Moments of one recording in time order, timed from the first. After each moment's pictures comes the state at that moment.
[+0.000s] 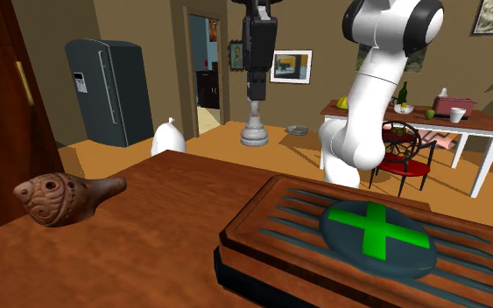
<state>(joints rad) 0.06 -0.30 0.54 -1.65 0.17 1.40 0.60</state>
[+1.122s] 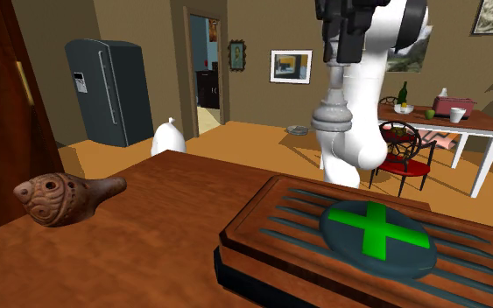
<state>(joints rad) 0.16 -0.05 0.80 -1.27 0.05 1.24 0.97</state>
